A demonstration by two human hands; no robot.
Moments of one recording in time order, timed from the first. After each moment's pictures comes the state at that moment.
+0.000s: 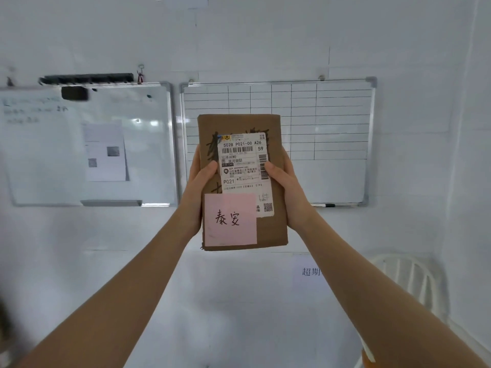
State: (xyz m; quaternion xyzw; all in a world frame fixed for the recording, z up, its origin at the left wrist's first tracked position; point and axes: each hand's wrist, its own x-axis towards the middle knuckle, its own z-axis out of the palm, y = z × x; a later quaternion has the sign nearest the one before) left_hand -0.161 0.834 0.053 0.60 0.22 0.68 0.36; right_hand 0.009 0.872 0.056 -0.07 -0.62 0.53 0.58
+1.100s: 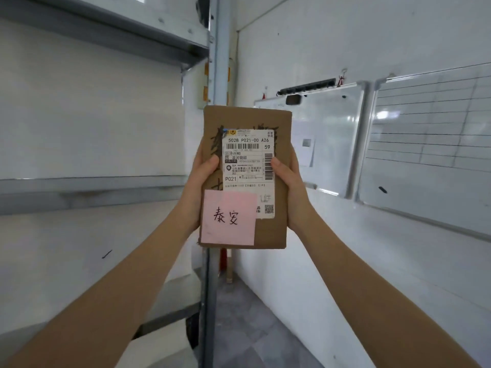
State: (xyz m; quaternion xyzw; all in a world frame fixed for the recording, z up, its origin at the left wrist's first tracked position) left_hand -0.145 0.546 0.033 0.42 0.40 0.82 0.06; right_hand -0.072 0.696 0.044 0.18 -0.57 0.74 0.29
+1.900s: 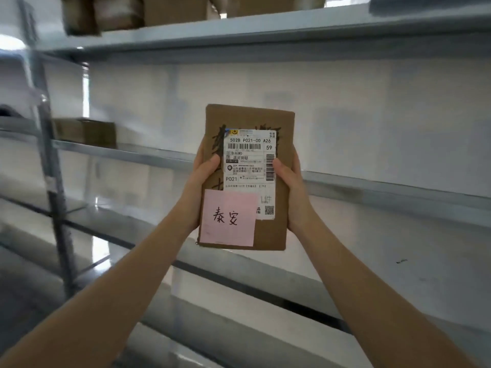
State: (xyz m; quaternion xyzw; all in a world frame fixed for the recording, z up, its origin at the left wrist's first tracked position) left_hand -0.005 -0.015 0.006 0.14 0.56 0.76 -0.28; right_hand -0.089 0.131 0.016 0.39 -0.42 0.81 -0.11
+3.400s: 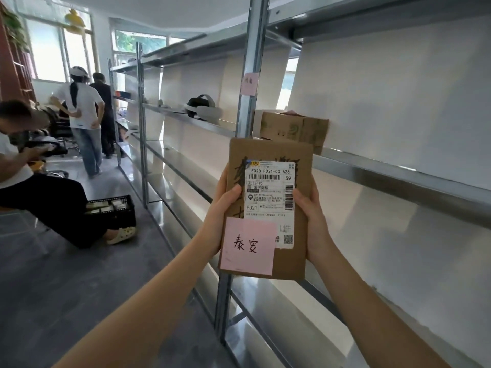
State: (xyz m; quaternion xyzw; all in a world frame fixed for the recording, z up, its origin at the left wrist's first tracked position) left_hand 0.106 -0.627 -0.080 0.00 0.54 0.74 -0.41; right_hand -0.032 -0.529 -0.066 0.45 -0.41 0.74 -0.29
